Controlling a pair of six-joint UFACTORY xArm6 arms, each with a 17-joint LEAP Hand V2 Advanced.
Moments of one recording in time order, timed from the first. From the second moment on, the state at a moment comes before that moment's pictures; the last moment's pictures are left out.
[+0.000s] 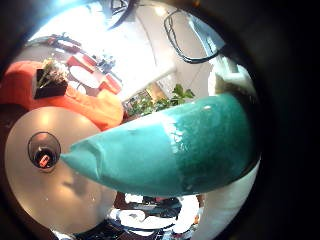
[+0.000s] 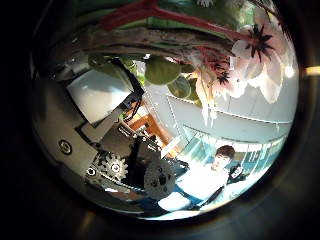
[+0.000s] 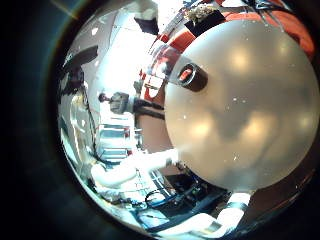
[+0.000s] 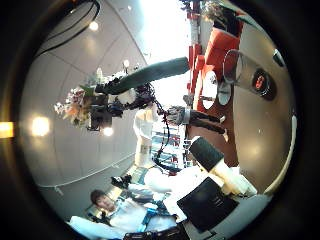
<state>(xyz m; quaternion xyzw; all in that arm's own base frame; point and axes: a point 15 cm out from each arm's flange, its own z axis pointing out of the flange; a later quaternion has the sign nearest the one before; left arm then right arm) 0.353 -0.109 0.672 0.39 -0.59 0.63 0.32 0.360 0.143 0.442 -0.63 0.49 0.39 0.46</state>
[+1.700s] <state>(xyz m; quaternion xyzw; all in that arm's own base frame) 0.447 -0.079 0.551 0.46 -0.53 0.61 0.36 0.375 0.141 0.416 -0.59 0.52 0.40 0.46</state>
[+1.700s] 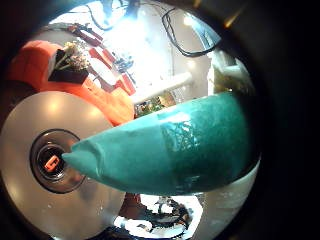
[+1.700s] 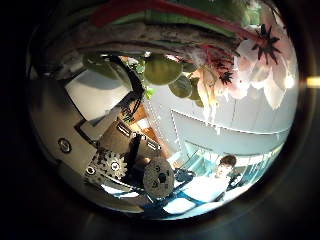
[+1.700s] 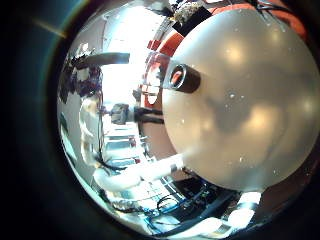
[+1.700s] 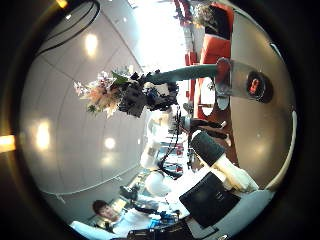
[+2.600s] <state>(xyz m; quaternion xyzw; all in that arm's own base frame) 0.459 -0.090 0.446 0.44 -0.53 0.57 0.44 0.373 0.150 0.412 -0.59 0.52 0.41 0.46</state>
